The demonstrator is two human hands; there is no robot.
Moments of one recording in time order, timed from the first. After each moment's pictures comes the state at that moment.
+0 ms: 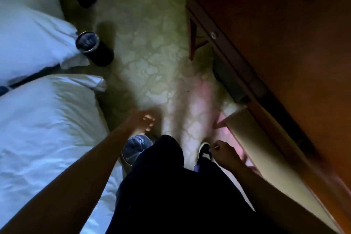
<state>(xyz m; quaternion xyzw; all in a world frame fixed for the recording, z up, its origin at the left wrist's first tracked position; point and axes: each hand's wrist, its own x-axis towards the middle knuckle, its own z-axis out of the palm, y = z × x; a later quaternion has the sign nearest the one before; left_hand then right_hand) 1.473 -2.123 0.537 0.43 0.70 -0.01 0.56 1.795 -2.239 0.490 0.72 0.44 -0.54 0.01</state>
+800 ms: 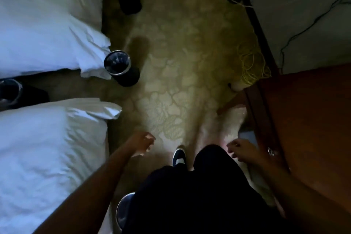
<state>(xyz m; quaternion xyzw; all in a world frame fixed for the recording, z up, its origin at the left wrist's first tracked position) 1.296 -1.784 0.512 0.31 0.73 0.06 0.60 1.687 -1.707 0.489 0.68 0.52 -0.52 0.09</state>
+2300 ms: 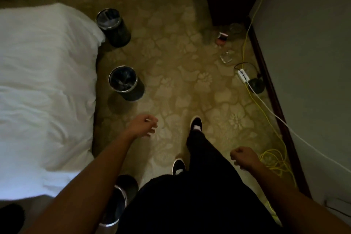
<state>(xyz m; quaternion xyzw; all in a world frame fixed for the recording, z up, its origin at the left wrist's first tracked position) 0.939 -0.763 0.508 0.27 0.75 0.17 0.57 1.337 -0.738 0.472 0.74 0.43 -0.50 0.11</state>
